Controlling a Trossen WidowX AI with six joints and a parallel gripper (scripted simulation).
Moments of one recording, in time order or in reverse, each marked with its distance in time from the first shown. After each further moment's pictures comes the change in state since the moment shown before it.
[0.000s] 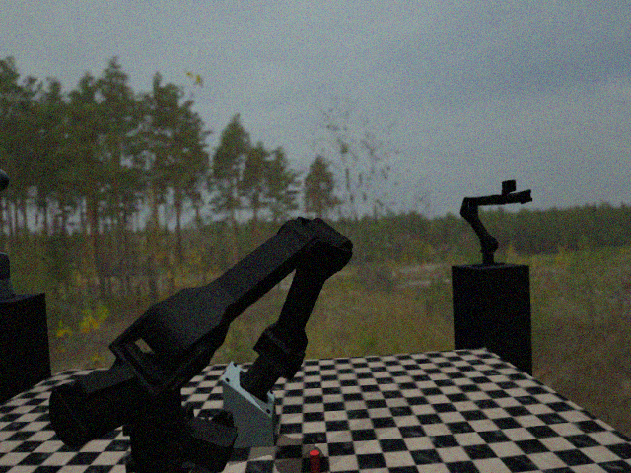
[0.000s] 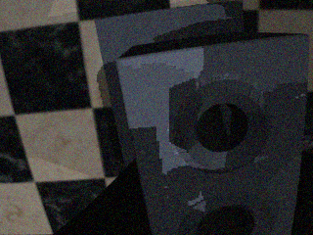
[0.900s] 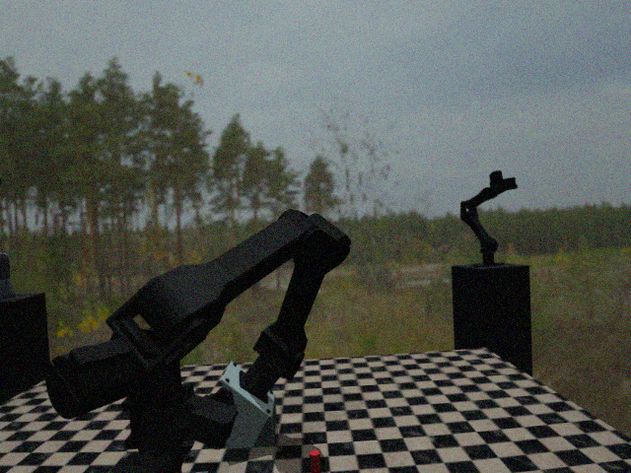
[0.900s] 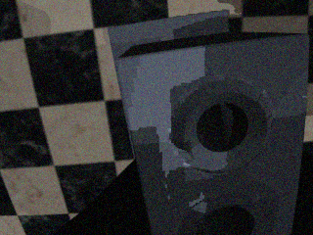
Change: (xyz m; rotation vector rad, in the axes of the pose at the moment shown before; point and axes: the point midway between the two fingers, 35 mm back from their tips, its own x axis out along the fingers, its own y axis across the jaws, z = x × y) arm -0.026 0.001 0.002 0.012 -0.007 0.007
